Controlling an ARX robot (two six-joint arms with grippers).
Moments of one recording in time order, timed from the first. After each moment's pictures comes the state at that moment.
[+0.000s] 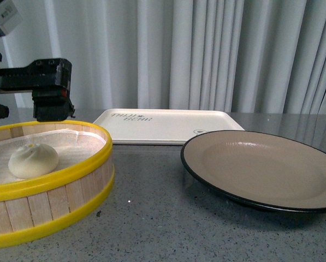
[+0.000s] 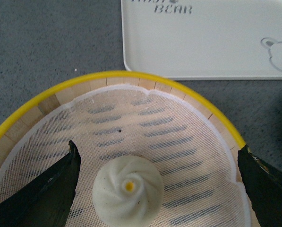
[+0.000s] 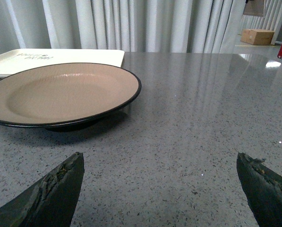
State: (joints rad) left arm -0.21 1.37 0.98 -0.02 -0.12 -0.10; right arm 0.00 0.00 0.01 0.00 0.00 -0.01
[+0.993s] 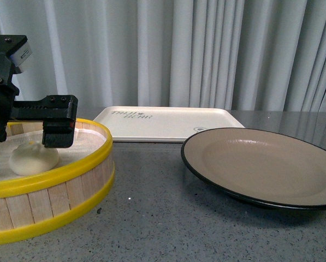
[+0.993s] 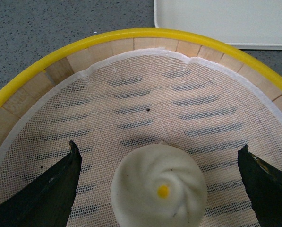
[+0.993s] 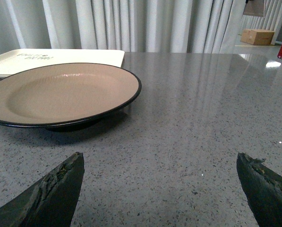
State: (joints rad) left arm -0.20 1.50 1.03 -0.08 -0.21 -0.12; right arm 0.00 0.00 0.01 0.00 0.00 -0.01
